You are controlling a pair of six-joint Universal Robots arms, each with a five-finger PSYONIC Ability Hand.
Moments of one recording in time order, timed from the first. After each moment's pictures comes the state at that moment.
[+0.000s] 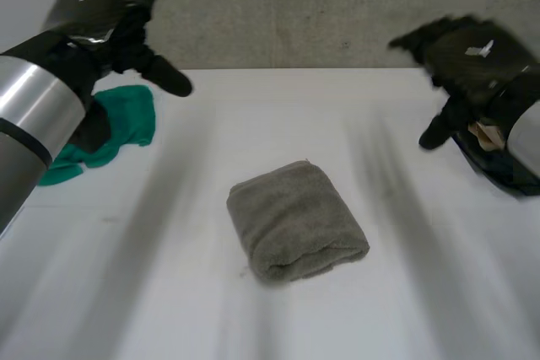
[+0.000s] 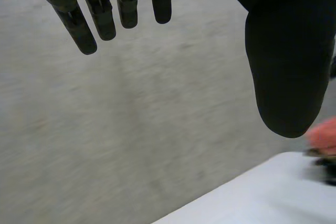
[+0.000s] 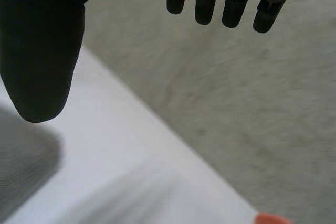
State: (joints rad) left arm 4.29 -1.52 -1.50 3.22 -1.36 3.07; right arm 1.85 -1.59 1.52 0.17 1.29 2.76; left_hand 0.20 0.20 0.21 0.20 0.05; right_hand 0.21 0.20 0.20 0.20 0.04
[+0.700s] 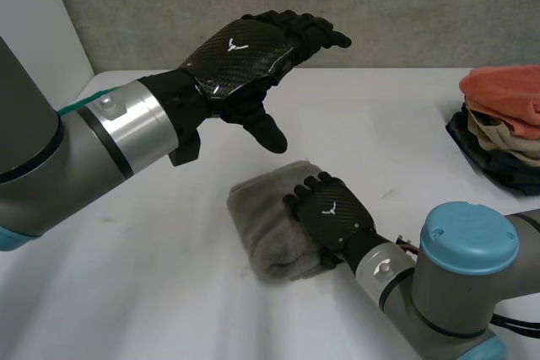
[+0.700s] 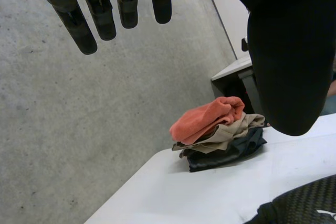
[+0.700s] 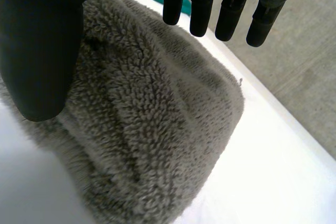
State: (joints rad) left arm 4.22 -1.78 -1.34 3.22 -0.91 3.19; right arm 2.15 -1.10 1.82 -0.46 1.34 2.64; left_hand 0.20 0.20 0.21 0.20 0.05; right_hand 0.33 0.33 0.33 0.33 0.16
